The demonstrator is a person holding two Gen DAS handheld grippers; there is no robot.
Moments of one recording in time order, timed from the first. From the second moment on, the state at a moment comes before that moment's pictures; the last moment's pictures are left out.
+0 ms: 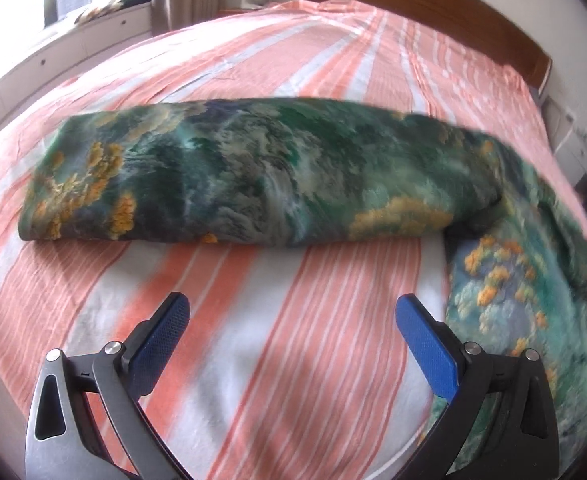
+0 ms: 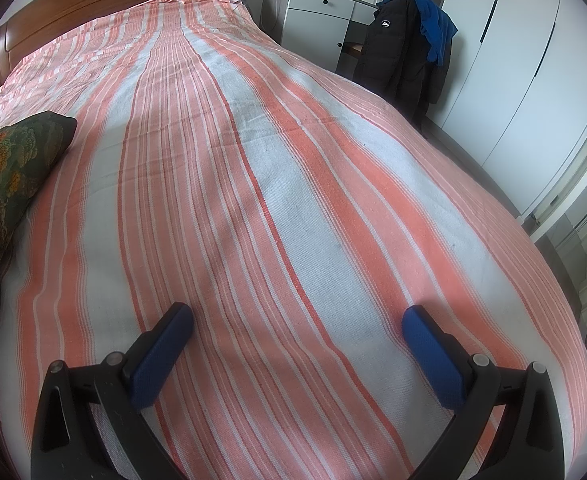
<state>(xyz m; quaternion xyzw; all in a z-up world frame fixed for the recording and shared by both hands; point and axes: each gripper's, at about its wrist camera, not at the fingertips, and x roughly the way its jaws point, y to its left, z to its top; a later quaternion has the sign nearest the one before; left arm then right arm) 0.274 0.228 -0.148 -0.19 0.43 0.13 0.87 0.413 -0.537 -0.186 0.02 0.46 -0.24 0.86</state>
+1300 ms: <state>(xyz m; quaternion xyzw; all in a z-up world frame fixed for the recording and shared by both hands) 0.469 -0.068 0.012 0.07 0.34 -0.15 0.92 0.415 -0.537 -0.187 0.02 0.46 -0.24 0.86</state>
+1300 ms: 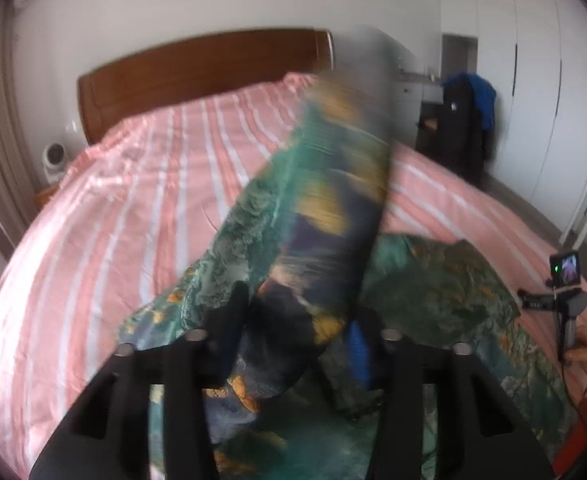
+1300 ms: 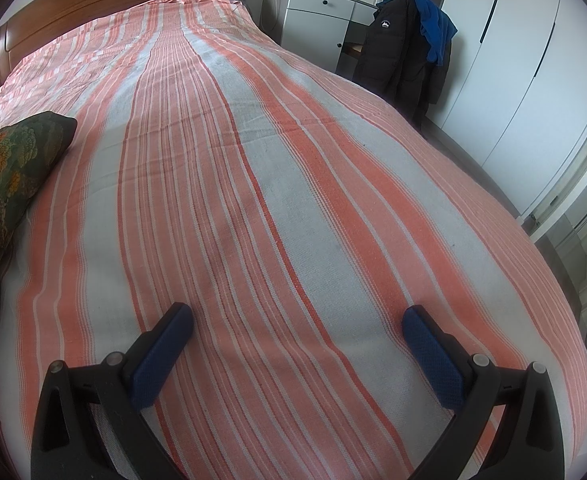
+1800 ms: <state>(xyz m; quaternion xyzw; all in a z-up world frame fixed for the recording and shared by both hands) 0.365 0.027 -0.058 0.14 0.47 -0.09 0.87 0.418 -0.536 -0.187 0.02 0.46 -0.24 0.86</state>
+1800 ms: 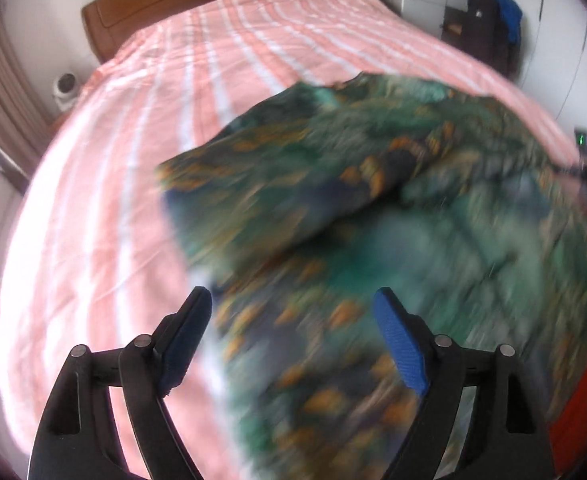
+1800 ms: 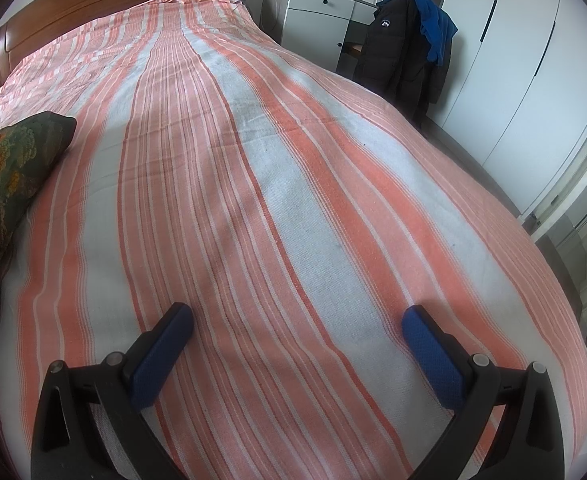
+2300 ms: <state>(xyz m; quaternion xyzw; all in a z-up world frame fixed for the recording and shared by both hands) 0.262 0.120 -0.092 -0.01 0.44 -0.01 0.90 0.467 -0.317 -0.043 0.15 0.45 0.16 0.87</state>
